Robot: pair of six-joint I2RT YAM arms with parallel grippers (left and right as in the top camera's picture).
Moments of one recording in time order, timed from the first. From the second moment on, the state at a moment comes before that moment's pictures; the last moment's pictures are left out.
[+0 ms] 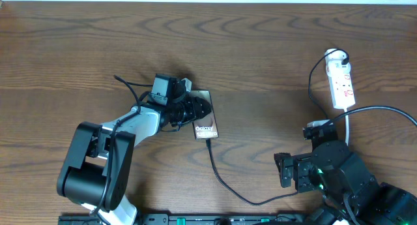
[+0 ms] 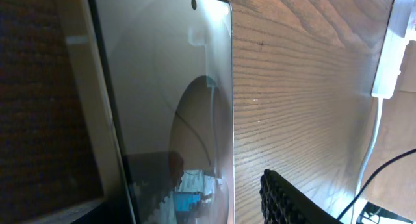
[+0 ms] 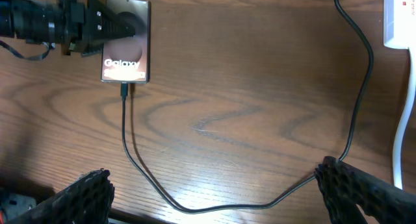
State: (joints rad) left arm -0.28 1.80 0.81 -0.06 0.60 -0.61; right arm 0.72 0.74 1.09 -1.27 0.20 0.52
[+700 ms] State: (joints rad) left arm -0.29 1.78 0.82 -0.10 0.53 -0.58; right arm 0.72 0.74 1.09 -1.25 0.20 0.54
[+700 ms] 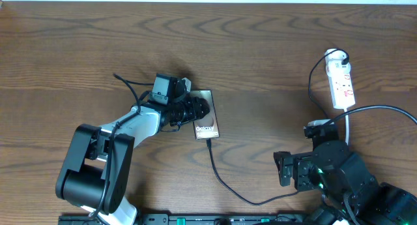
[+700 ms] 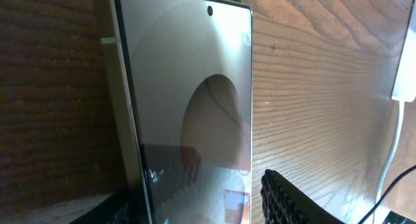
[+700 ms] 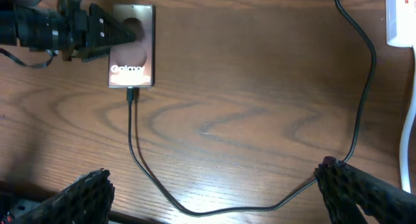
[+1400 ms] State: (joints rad) left arm -0.29 1.77 0.83 -0.10 0.36 -0.56; right arm 0.72 0.74 1.09 -1.15 0.20 0.55
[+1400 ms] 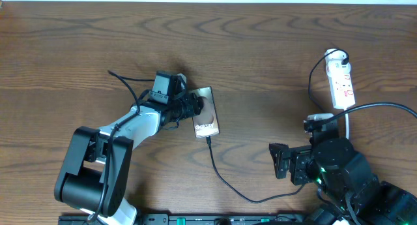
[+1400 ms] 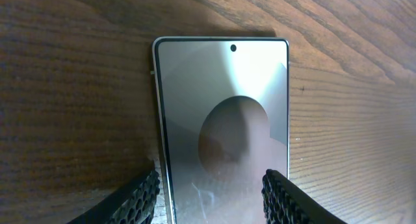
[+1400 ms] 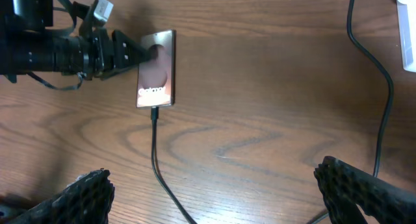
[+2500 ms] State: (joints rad) left arm -0.04 1.82 0.78 -0.14 0.91 -0.42; right arm 0.72 0.74 1.09 -1.10 0.20 0.55
